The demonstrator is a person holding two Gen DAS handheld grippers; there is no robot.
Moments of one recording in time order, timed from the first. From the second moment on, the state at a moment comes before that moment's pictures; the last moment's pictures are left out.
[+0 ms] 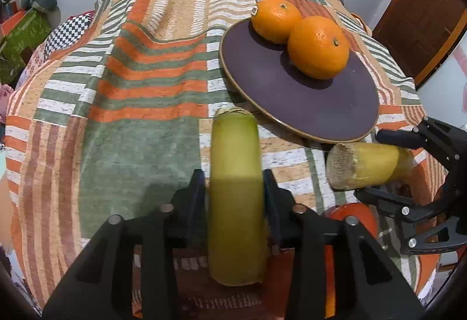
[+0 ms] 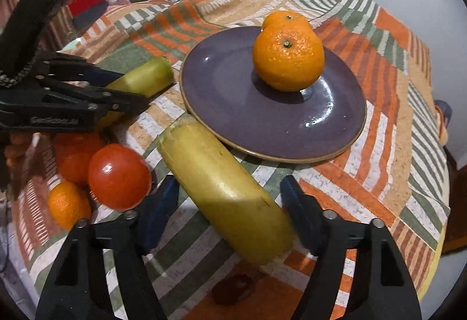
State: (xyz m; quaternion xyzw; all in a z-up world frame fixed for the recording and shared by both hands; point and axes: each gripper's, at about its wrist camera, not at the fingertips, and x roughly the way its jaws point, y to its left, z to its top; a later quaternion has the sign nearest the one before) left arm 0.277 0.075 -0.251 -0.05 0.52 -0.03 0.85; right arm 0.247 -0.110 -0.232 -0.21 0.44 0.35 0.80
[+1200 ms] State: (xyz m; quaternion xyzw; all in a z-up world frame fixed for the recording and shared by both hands) left arm 0.224 0.086 -0.196 -0.07 0.46 -0.03 0.89; right arm 0.217 -0.095 -0.204 -0.29 0.45 0.38 0.76
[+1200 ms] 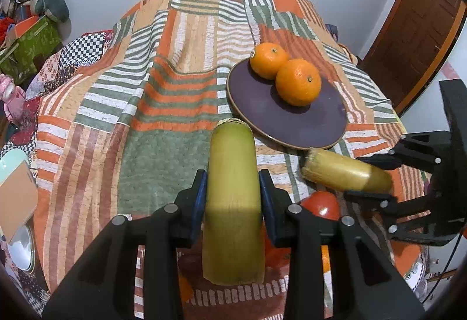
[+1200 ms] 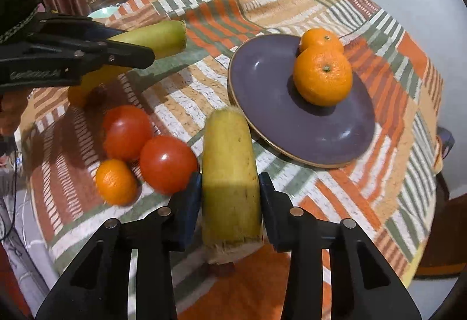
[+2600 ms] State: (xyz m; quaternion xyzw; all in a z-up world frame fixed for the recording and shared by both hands) left arm 0.252 0.041 -0.167 -0.07 0.44 -0.05 0.89; right arm 0.249 -0.172 -0.198 -0.12 0.45 0.30 0.83
